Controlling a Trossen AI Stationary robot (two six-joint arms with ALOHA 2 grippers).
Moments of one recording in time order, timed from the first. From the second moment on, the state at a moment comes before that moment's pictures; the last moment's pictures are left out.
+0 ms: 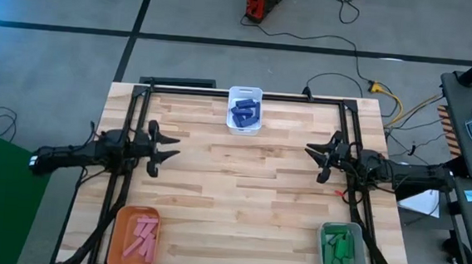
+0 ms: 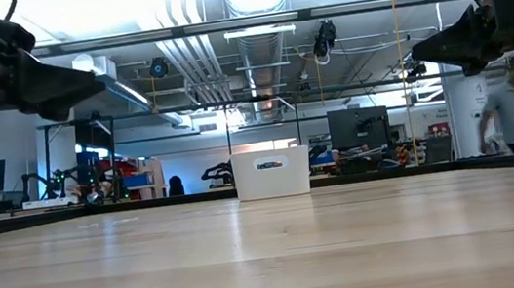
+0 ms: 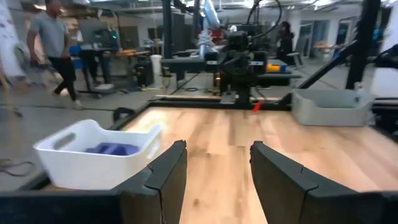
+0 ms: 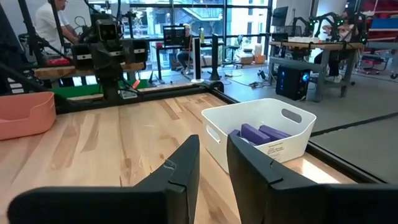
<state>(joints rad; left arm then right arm) 0.14 0.00 0.02 0.00 -0.04 0.03 -0.01 0.08 0.01 0.06 0.33 0.03</state>
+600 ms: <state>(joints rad) 0.12 0.03 0.02 0.01 -0.02 -0.04 -0.01 0.09 0.01 0.06 0.33 0.03</state>
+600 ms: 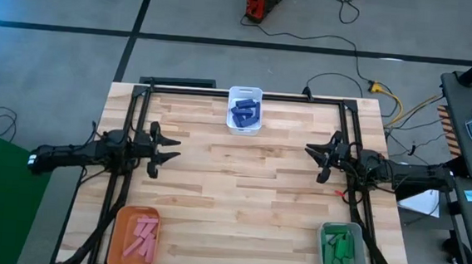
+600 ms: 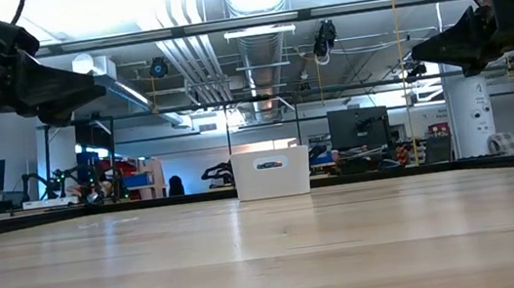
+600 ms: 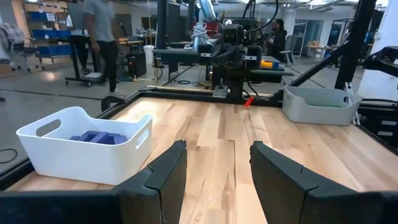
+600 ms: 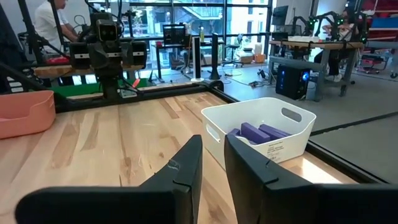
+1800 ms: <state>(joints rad) 0.12 0.03 0.02 0.01 -0.02 -0.04 -0.01 0.09 0.01 0.06 0.33 0.03</state>
